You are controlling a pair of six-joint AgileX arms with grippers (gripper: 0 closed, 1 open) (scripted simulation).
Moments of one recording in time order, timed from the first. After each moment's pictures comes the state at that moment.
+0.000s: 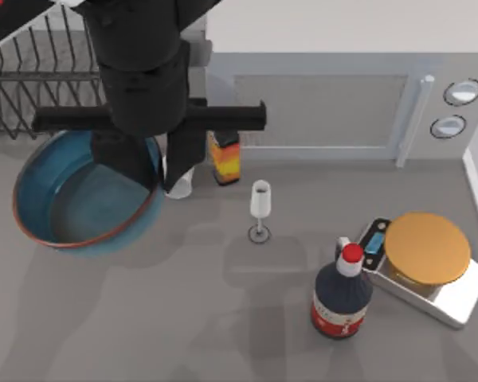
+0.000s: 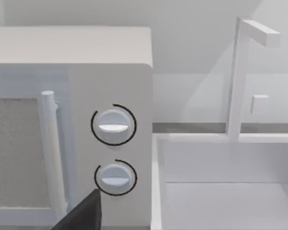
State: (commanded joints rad) left arm -0.67 1.82 1.87 -1.61 0.00 -0.65; right arm 0.00 0.00 0.00 0.00 0.00 0.00
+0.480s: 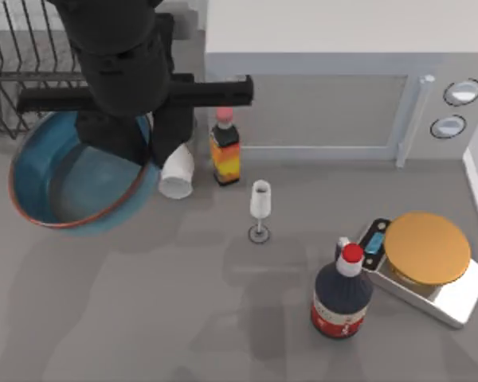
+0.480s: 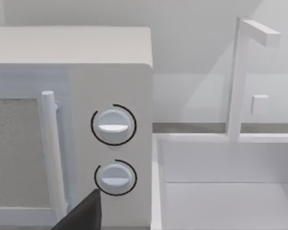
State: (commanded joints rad) left arm -0.63 1.77 1.85 -1.55 0.00 -0.59; right arm 0.00 0.00 0.00 0.00 0.00 0.00
